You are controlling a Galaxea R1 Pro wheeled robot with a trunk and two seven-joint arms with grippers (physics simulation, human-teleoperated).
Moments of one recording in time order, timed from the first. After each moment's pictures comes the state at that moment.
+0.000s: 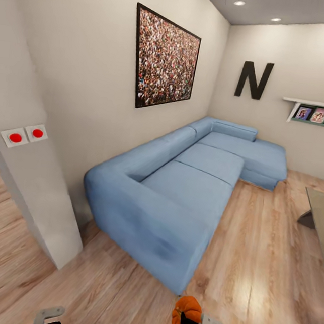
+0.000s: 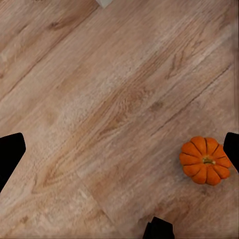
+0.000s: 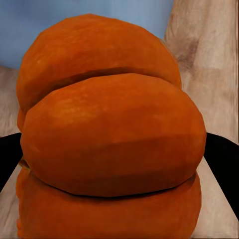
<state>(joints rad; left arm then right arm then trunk) -0.40 0.11 -0.34 -0.19 0.54 -0.13 0.28 -0.45 0.03 0.68 -0.16 -0.96 -0.37 -0.04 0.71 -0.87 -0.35</state>
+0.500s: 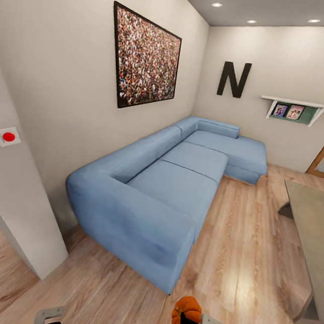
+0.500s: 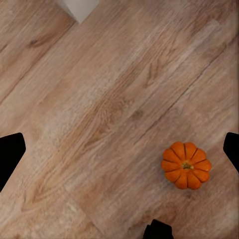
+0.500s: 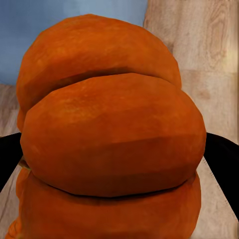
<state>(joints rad) -0.40 0.11 -0.34 -0.19 0.54 -0.13 0.28 -0.45 0.03 0.68 -0.16 -0.96 -0.37 -0.04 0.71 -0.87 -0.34</state>
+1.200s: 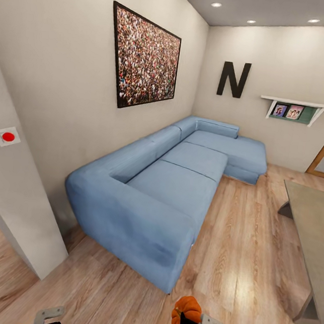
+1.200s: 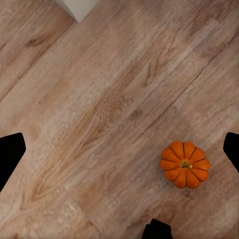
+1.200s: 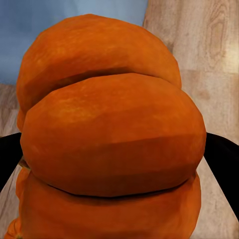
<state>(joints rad) -0.40 0.11 -0.34 -0.19 0.55 -0.13 0.28 -0.45 0.03 0.69 -0.16 -0.96 -0.37 -0.04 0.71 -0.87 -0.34</state>
